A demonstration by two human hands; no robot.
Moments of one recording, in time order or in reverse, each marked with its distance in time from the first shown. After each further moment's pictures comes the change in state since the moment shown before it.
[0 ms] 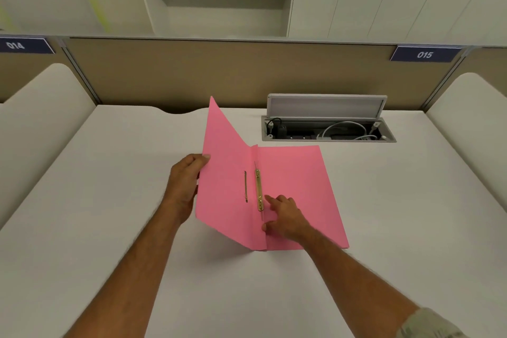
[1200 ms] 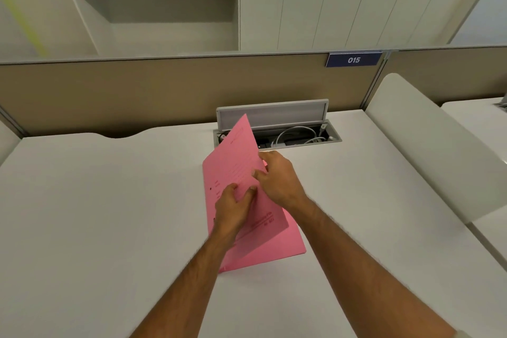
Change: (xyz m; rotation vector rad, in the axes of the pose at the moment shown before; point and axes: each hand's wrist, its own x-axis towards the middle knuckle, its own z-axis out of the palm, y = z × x) left_hand -0.018 -0.058 0.184 0.468 -0.165 0.018; right_hand -0.039 -0.011 -0.157 0.262 0.465 0.026
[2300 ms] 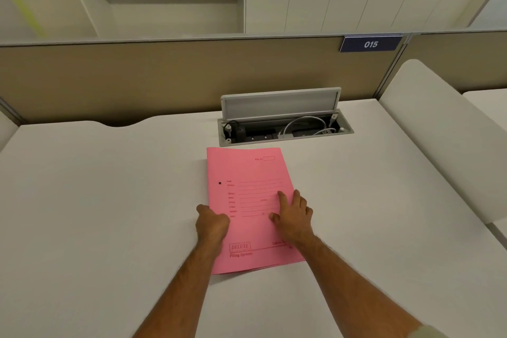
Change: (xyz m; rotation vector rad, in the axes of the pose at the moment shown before) left_hand 0.032 -0.071 -0.020 -0.052 0.167 -0.417; right_hand -0.021 0.125 0.099 -0.421 -0.208 0.266
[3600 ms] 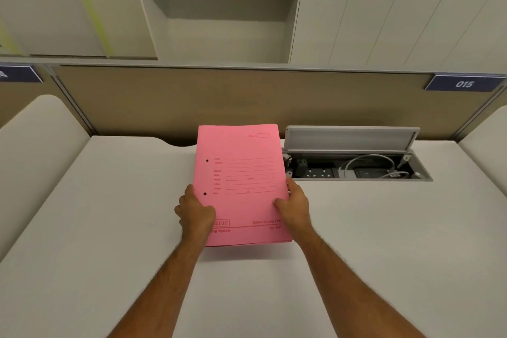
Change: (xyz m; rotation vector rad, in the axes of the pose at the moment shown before) left_hand 0.141 0.045 -0.165 0.147 0.315 0.297; right_hand 0.094 -0.197 -0.016 0.872 0.083 -0.071
